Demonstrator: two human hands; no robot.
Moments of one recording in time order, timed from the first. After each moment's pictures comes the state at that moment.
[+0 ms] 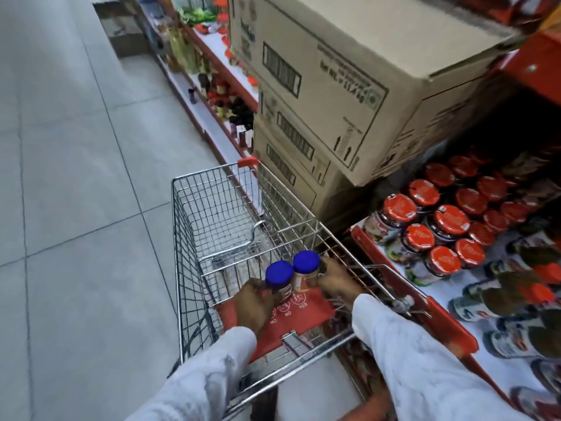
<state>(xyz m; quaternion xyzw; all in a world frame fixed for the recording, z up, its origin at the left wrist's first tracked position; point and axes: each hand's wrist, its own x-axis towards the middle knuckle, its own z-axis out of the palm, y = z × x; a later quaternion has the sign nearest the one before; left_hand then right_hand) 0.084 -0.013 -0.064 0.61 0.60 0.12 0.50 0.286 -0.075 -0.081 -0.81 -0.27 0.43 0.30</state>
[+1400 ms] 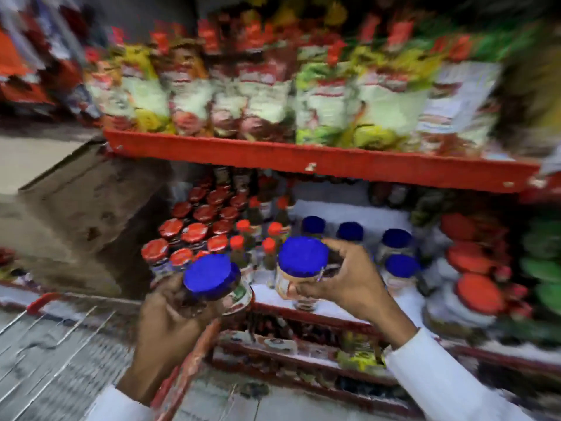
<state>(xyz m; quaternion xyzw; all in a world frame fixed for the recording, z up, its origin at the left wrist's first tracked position) 0.177 -0.234 0.175 0.76 0.07 0.15 0.63 0.267 -0.495 0.195 -0.81 -0.15 0.02 0.57</state>
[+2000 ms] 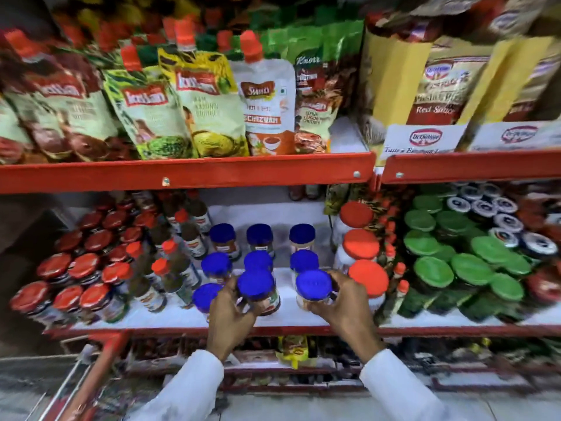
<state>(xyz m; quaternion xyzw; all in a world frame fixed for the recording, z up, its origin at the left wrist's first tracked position) 0.295 -0.454 0.071 0.85 0.04 0.01 0.53 0.275 -0.680 0.088 -0.87 0.04 -0.09 0.48</state>
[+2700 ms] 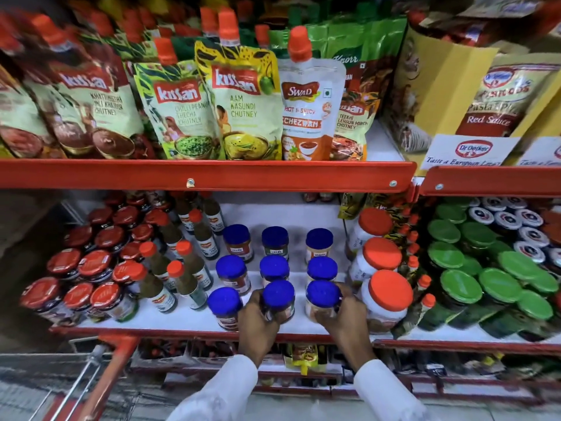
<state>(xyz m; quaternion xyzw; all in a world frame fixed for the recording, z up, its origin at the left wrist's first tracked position) 0.299 -0.468 0.045 0.87 0.09 0.00 0.49 0.290 -0.646 0.058 -0.87 0.11 -0.04 0.49</state>
